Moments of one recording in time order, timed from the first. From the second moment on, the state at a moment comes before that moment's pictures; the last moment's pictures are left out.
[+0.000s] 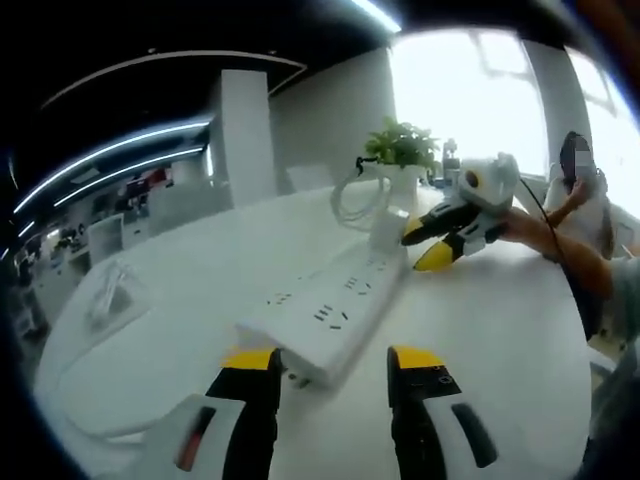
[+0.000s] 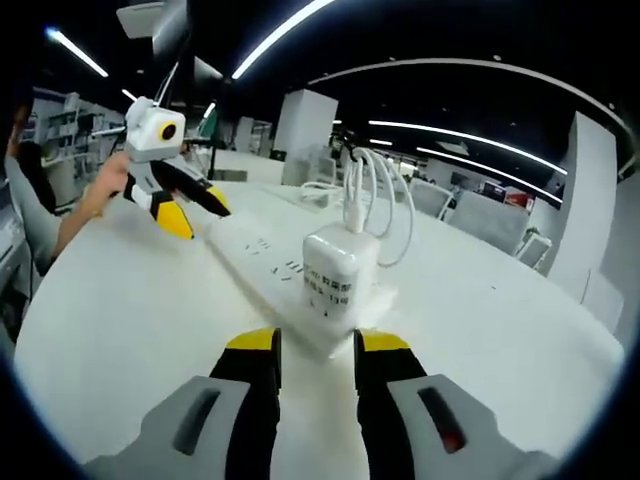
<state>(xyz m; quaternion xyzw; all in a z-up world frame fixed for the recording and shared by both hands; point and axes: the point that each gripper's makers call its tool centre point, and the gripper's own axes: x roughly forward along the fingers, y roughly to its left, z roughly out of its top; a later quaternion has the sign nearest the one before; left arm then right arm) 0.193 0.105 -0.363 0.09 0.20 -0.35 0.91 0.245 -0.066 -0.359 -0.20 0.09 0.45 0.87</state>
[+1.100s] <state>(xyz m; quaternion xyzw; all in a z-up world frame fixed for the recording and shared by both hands) 0.197 0.104 -0.368 0.08 0.20 -0.34 0.92 0.244 -0.067 -0.362 -0.16 0.10 0.43 0.88</state>
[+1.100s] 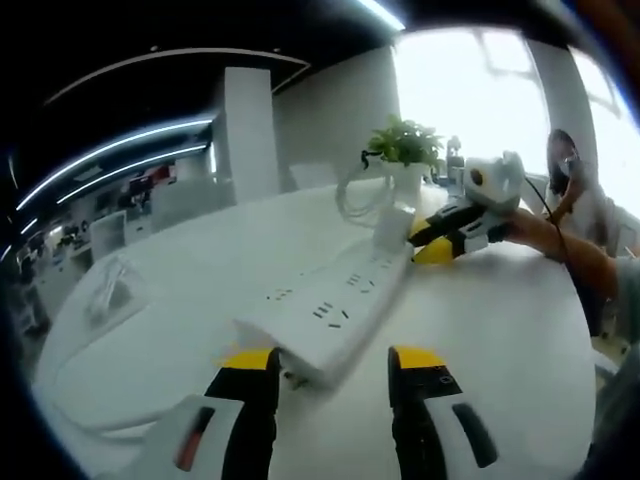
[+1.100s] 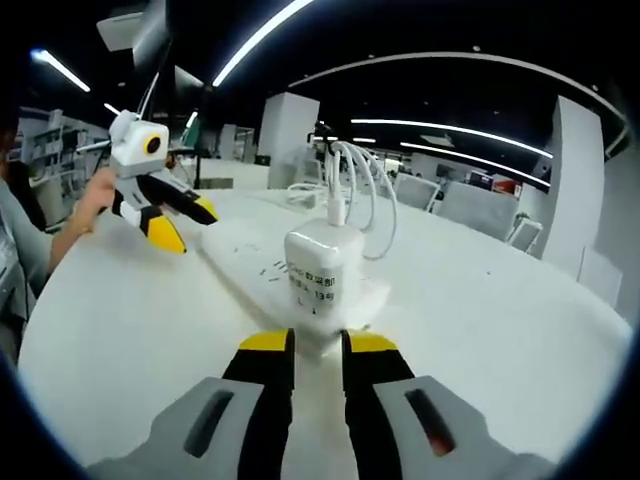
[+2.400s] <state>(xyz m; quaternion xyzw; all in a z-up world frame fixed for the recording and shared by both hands) 0.202 0.109 -0.368 0.09 0.20 -0.32 0.92 0.220 -0.066 -0.361 -0.15 0.12 0.44 0.88</state>
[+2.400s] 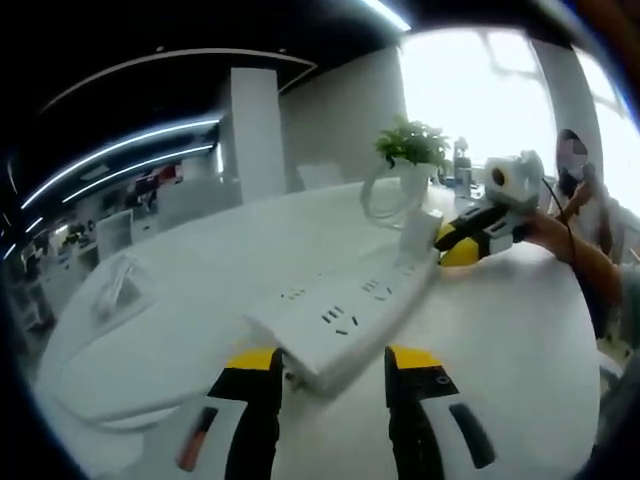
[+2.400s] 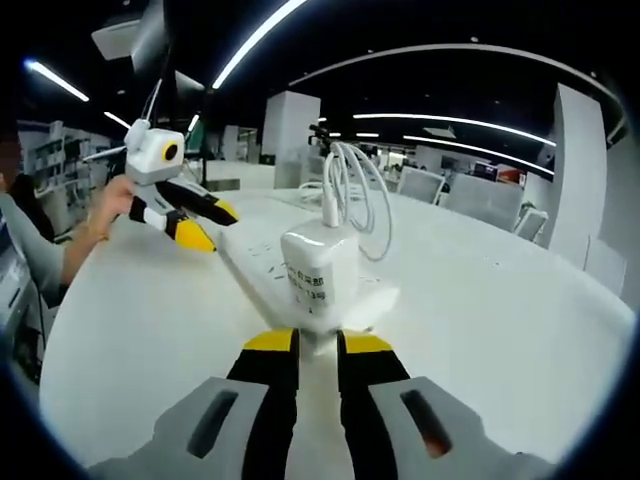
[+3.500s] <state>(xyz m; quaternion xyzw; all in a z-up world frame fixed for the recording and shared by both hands) 0.200 0.109 -0.368 0.09 0.20 -0.33 0.92 0.218 -0.066 -0.362 -0.15 0.12 0.45 0.87</state>
